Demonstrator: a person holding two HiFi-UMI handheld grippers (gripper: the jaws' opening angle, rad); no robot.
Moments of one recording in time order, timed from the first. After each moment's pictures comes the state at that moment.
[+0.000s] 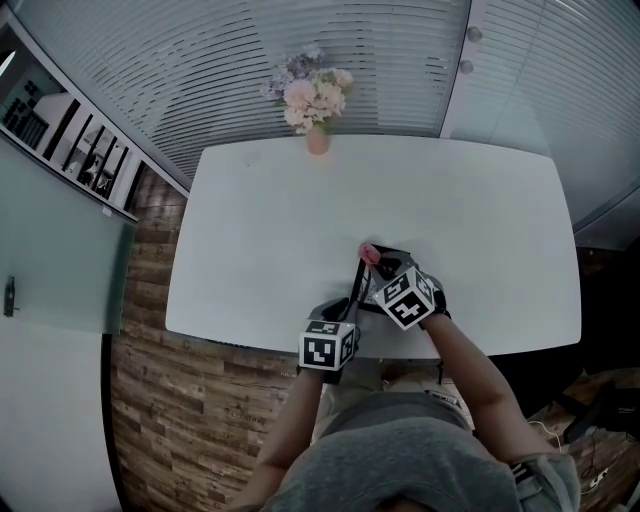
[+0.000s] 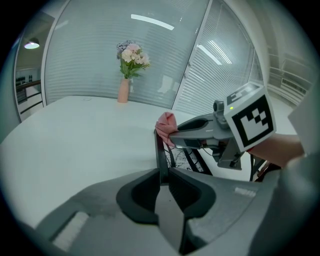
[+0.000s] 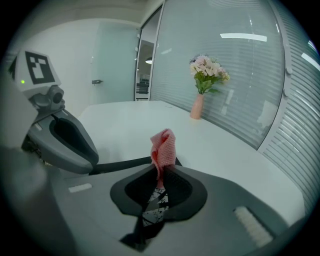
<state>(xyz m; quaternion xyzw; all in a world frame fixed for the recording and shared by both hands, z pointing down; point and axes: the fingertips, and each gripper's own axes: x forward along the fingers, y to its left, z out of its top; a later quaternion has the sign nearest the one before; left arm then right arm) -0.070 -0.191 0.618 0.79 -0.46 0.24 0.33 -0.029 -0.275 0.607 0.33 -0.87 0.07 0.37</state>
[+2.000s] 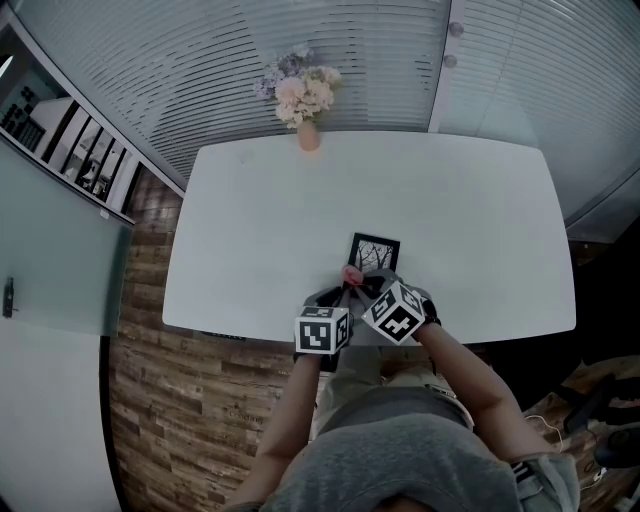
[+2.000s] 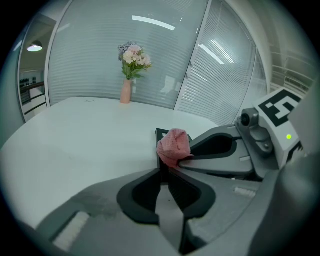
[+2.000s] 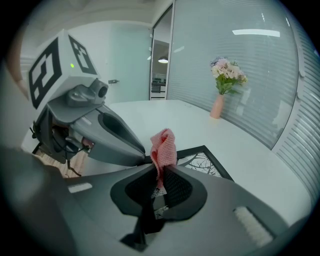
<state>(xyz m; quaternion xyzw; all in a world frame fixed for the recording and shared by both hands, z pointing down) -0.070 -0.190 0.616 0.78 -0.48 0.24 0.33 -0.047 -0.200 0.609 0.25 -0.89 0.07 0.38</state>
